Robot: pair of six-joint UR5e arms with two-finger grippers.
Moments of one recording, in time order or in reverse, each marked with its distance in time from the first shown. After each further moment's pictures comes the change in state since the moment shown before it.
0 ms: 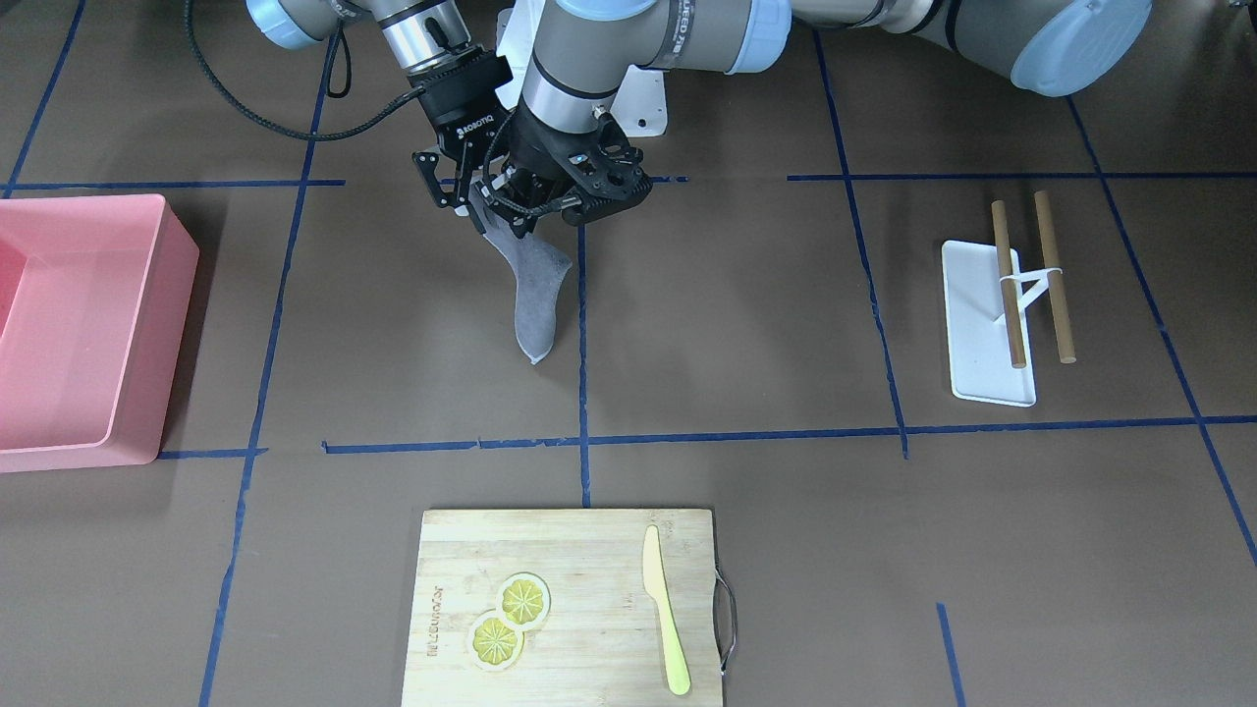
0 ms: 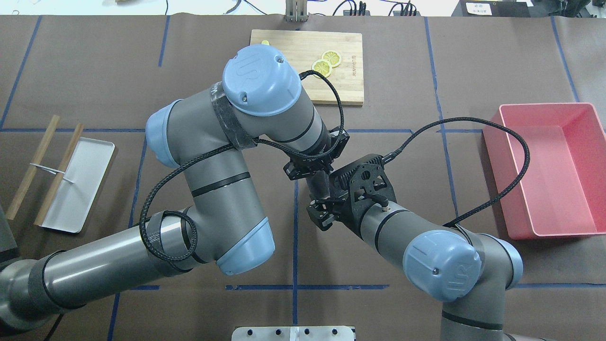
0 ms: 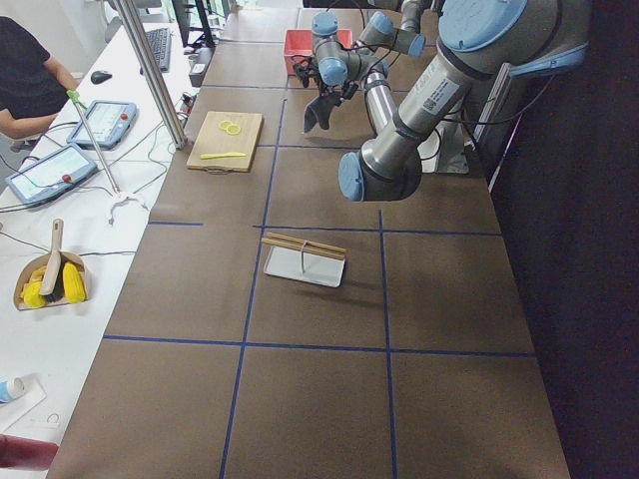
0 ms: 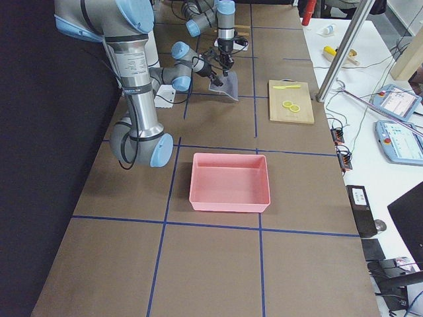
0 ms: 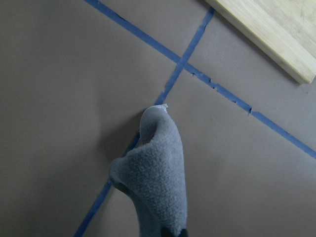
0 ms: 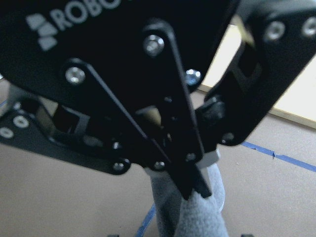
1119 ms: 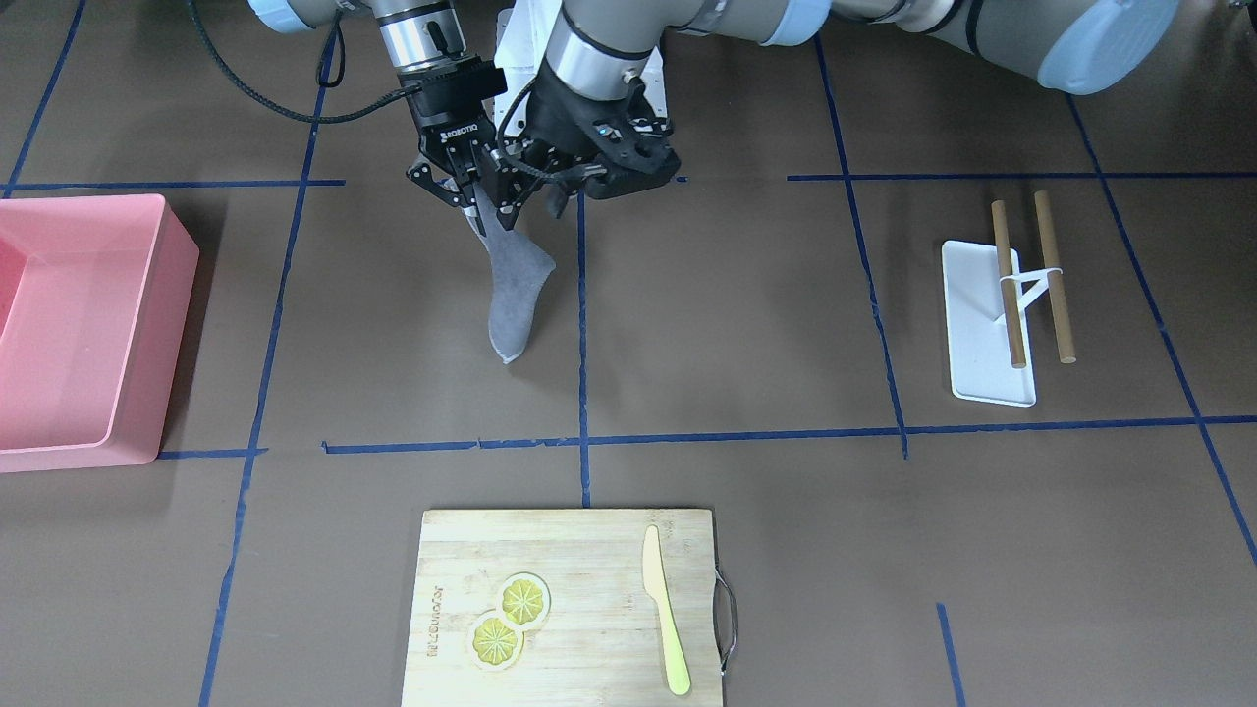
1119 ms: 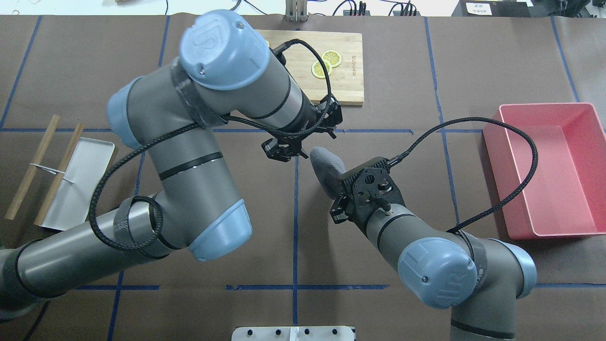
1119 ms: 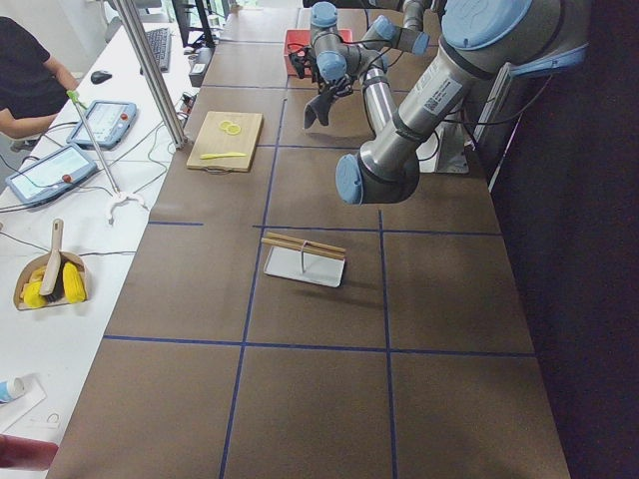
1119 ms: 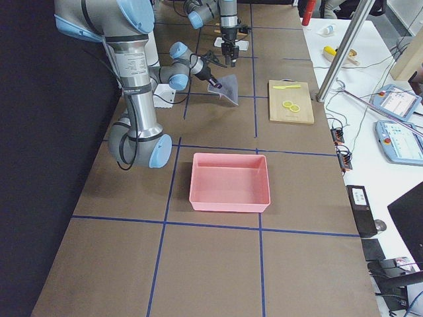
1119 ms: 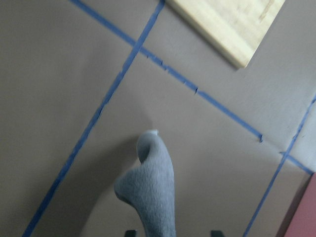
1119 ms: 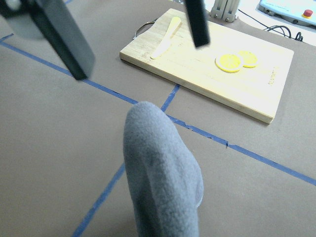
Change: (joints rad) left arm -0.078 0.042 -0.105 -0.001 0.000 0.058; right arm -0.011 -0.021 0.066 -0.230 -0.064 -0.007
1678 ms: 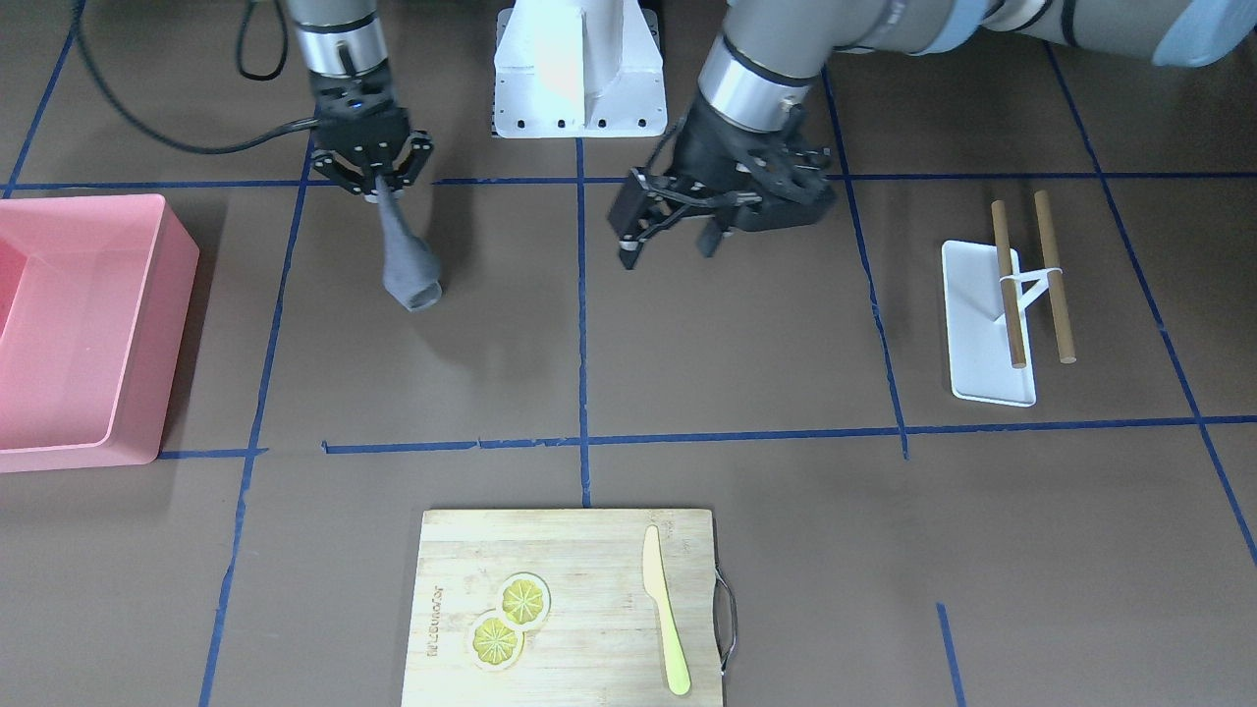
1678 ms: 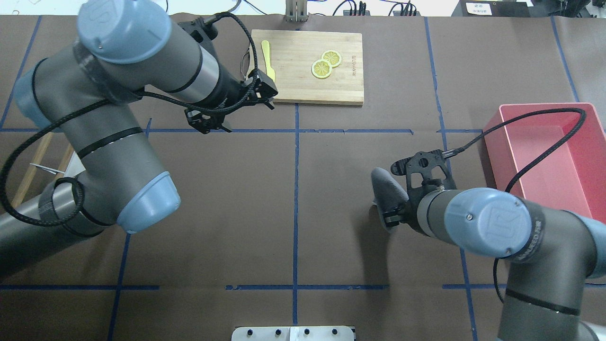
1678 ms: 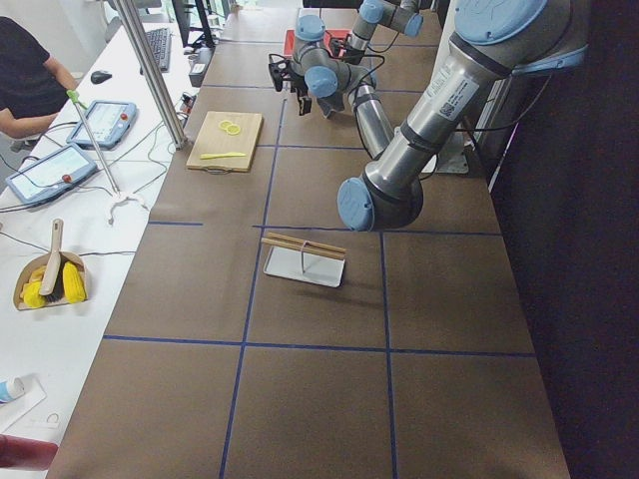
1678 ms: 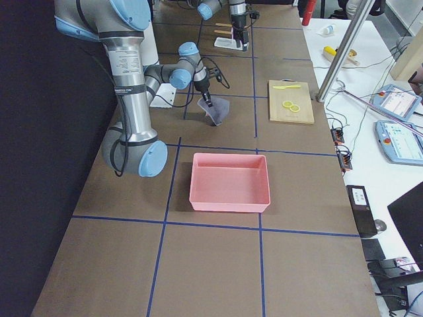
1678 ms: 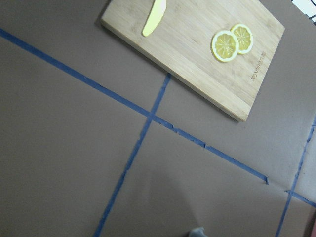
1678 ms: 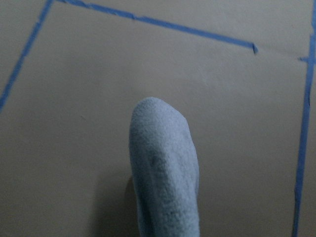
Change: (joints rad) left arm -0.129 0.211 -0.115 0.005 -0.010 0.313; right arm 0.171 -0.145 0.124 -0.276 0.497 0.218
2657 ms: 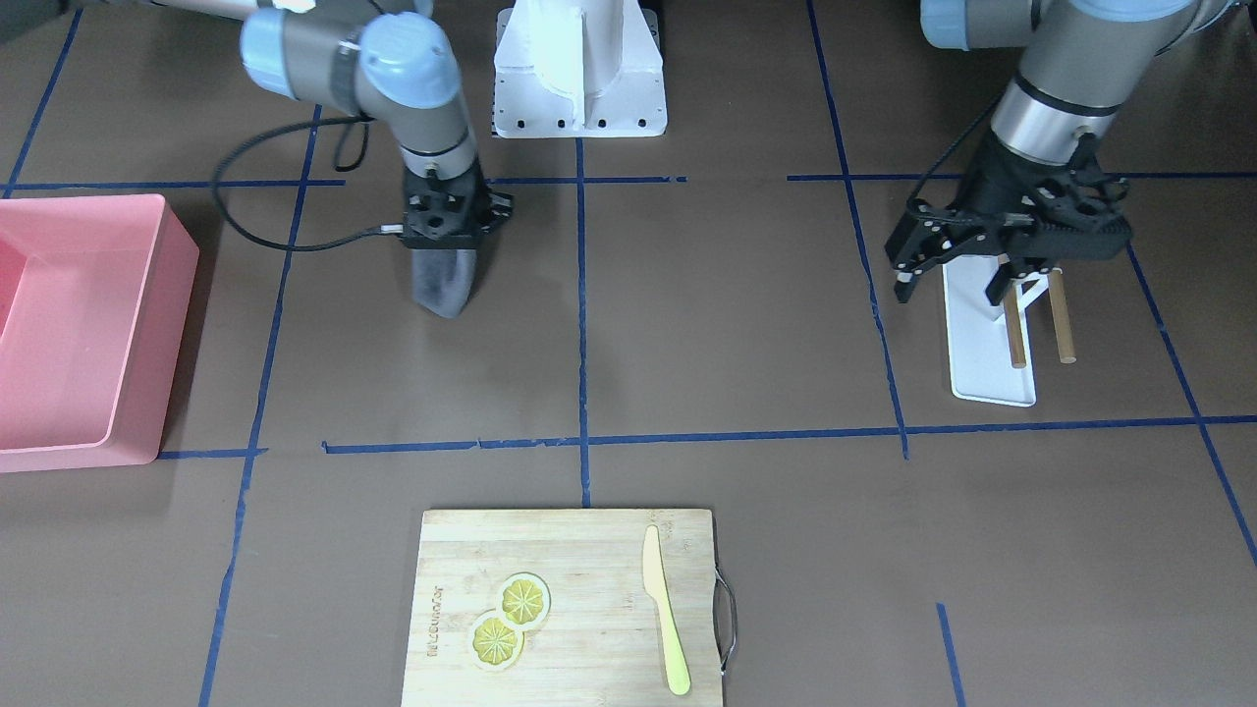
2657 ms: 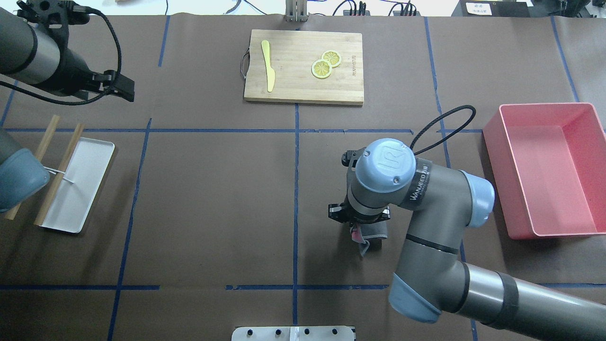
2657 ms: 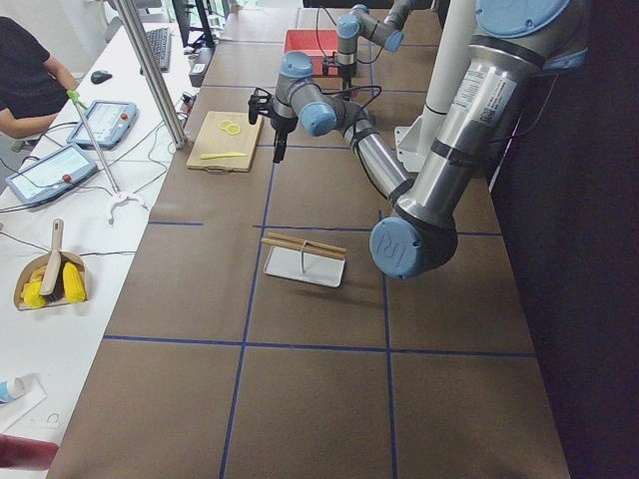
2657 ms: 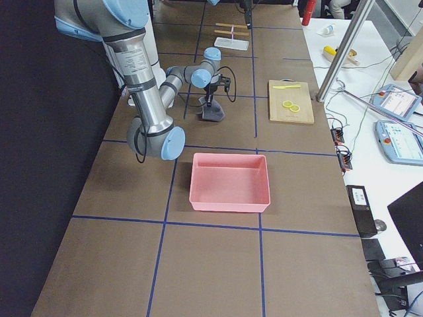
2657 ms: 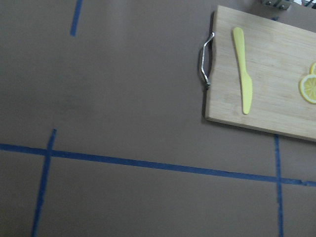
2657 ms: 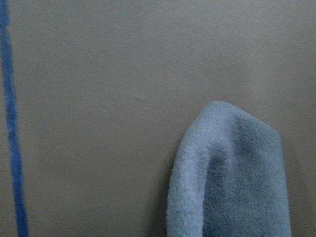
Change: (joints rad) left arm -0.235 0.340 -0.133 0.067 -0.001 0.688; right arm 0.029 0.359 -0.414 0.002 0.281 0.220
